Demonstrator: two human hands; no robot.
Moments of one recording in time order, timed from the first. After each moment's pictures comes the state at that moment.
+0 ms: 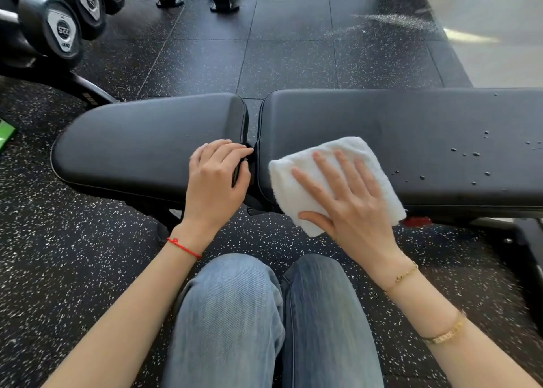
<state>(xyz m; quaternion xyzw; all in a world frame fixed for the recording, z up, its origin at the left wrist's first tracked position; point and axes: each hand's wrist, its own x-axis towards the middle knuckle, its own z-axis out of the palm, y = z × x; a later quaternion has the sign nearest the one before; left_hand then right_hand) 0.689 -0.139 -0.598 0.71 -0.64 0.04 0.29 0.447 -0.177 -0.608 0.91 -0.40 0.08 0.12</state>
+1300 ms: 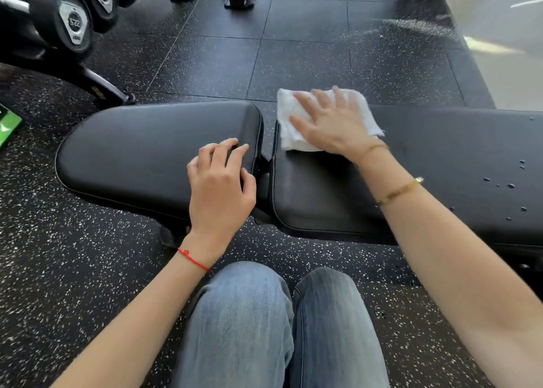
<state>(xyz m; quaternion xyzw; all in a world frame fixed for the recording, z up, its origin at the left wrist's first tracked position) 0.699 -0.157 -0.605 0.79 -0.56 0.11 0.23 0.555 -0.347 -0.577 0.87 -0.48 0.00 -0.11</state>
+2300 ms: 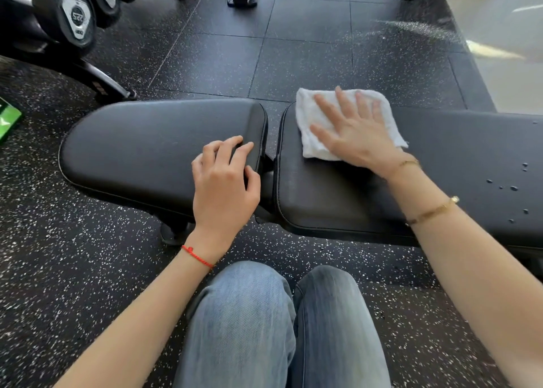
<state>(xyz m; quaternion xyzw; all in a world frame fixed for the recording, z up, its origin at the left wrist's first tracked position) 0.700 -0.156 -0.607 0.78 -0.56 0.12 0.25 0.520 -0.336 -0.581 0.87 -0.49 0.01 -0.10</state>
